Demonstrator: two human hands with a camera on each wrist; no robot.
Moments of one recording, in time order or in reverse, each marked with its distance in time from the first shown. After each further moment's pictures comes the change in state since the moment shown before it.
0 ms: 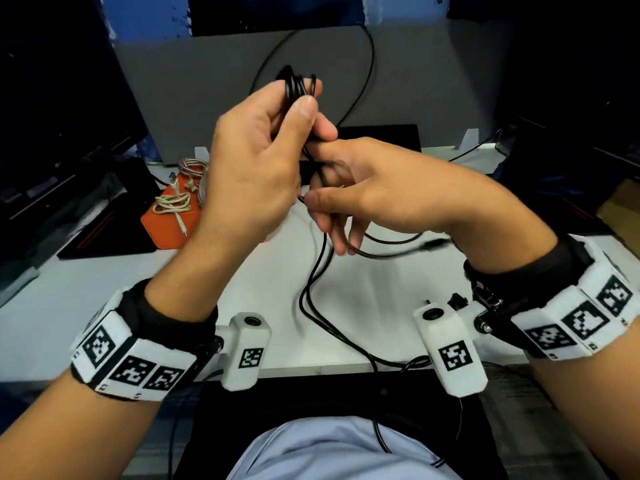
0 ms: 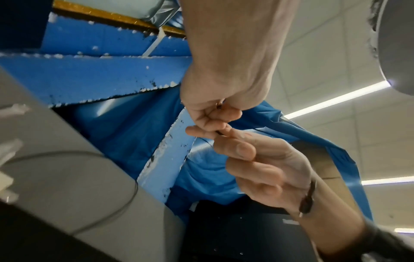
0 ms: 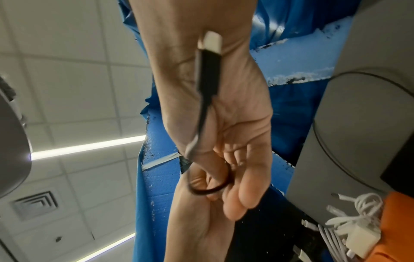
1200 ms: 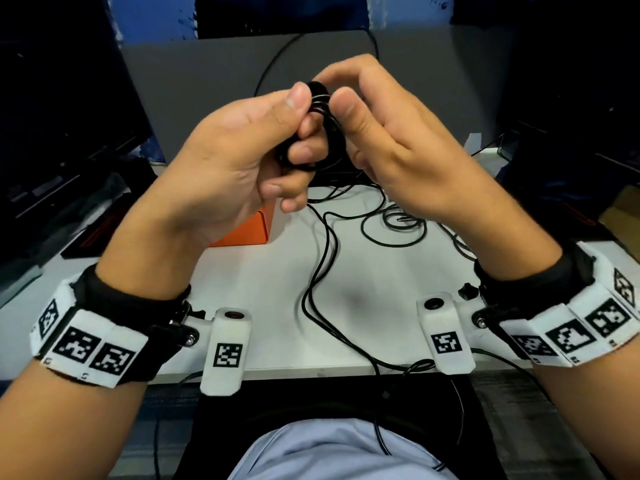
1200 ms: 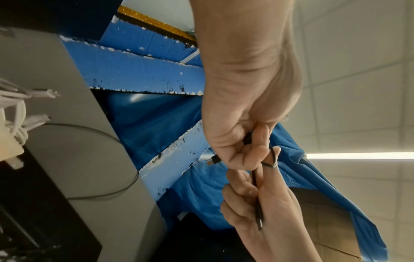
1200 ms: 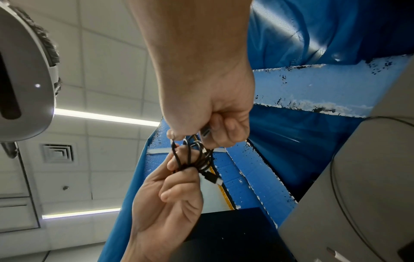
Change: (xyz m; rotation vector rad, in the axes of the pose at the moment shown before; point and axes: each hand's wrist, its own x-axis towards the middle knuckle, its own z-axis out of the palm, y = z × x) left_hand 0.009 0.015 -0.036 -0.453 -0.560 -0.282; right_hand 0.001 -0.002 -0.009 -0.173 0.501 -0.263
